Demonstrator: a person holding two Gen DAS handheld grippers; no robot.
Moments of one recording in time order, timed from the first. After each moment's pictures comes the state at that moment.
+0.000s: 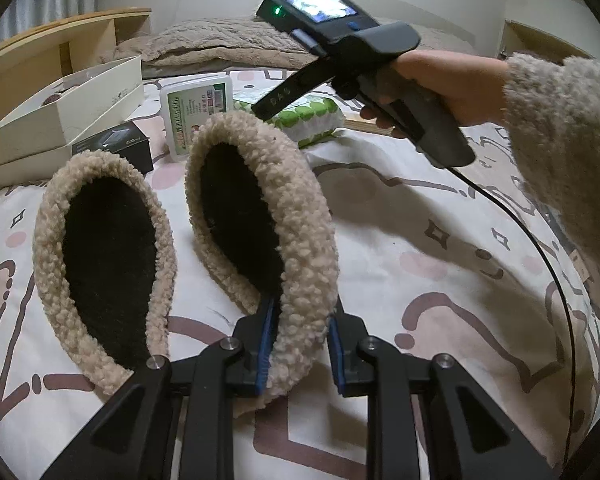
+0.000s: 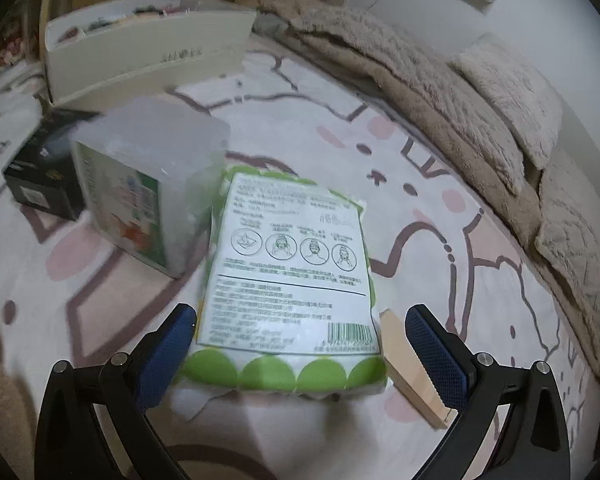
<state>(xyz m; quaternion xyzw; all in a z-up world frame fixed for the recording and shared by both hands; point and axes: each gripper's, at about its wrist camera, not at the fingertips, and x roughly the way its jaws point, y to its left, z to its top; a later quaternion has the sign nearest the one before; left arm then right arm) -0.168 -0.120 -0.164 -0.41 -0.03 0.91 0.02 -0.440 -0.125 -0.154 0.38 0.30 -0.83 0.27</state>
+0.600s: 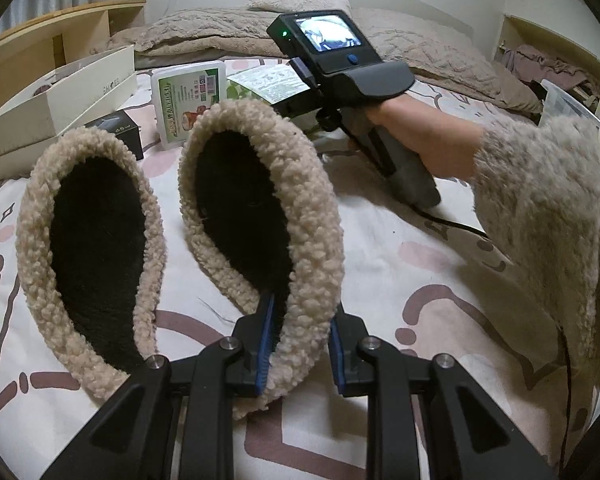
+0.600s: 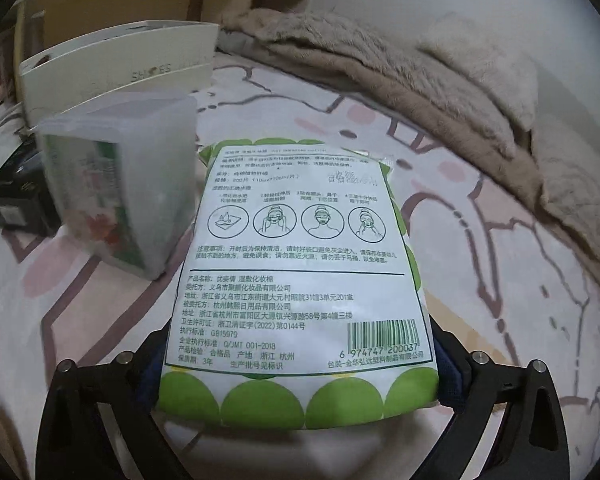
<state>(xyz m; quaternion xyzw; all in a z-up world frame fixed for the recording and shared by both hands) -0.175 -0.118 -0.176 -0.42 -0.03 0.91 0.03 -0.424 -0.106 -0.182 0.34 0.22 -0.88 0.26</state>
